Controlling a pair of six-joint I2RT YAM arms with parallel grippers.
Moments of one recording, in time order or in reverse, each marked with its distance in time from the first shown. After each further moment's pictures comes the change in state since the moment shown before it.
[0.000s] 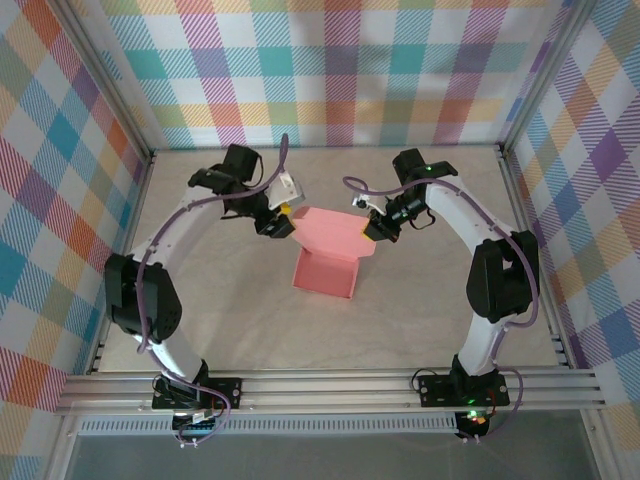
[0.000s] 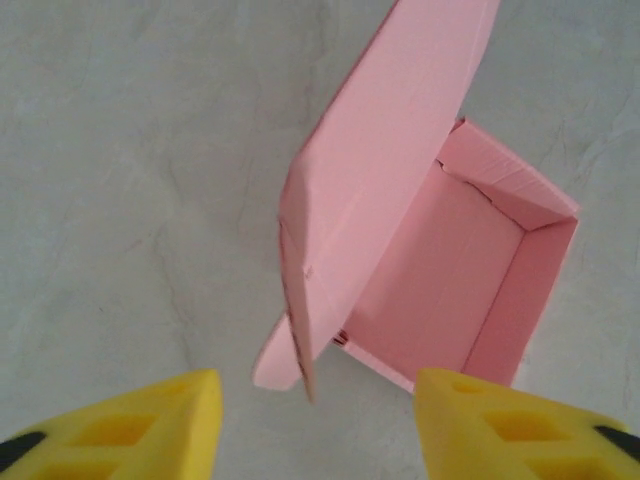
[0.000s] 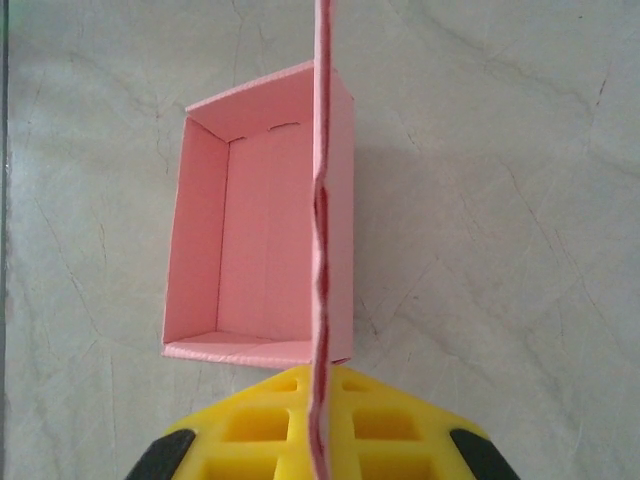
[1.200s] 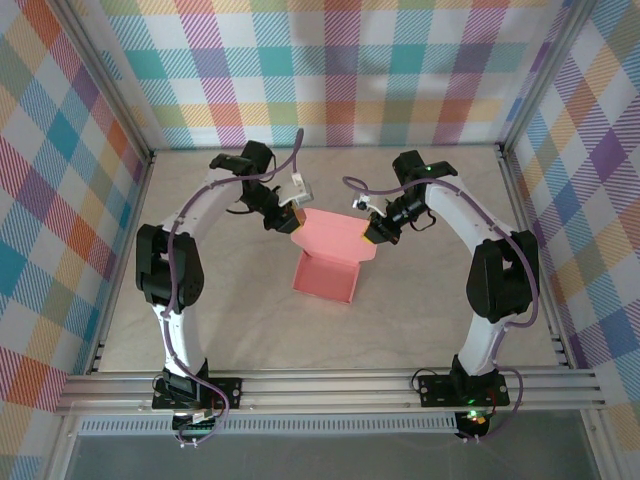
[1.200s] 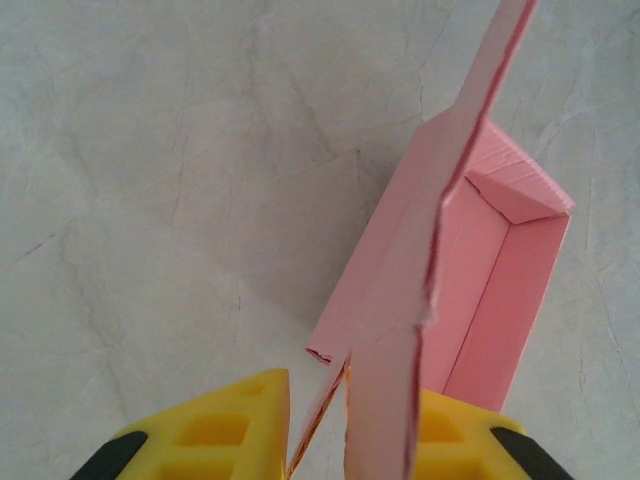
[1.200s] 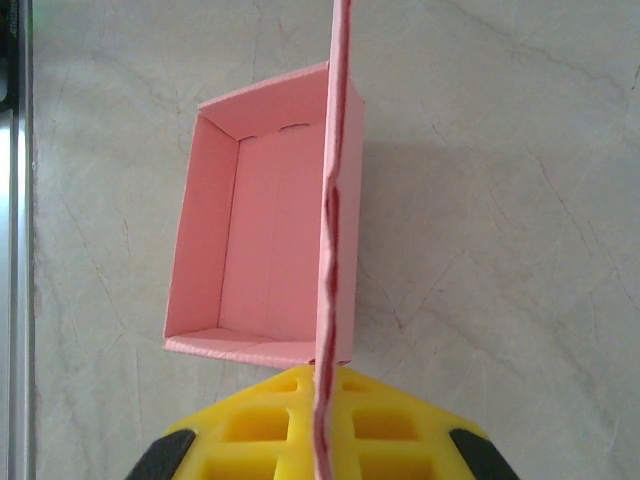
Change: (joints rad) left arm 0.001 0.243 0.199 -0.193 0.072 0.063; right arm 0.006 0.000 0.000 -0.039 -0.010 0.000
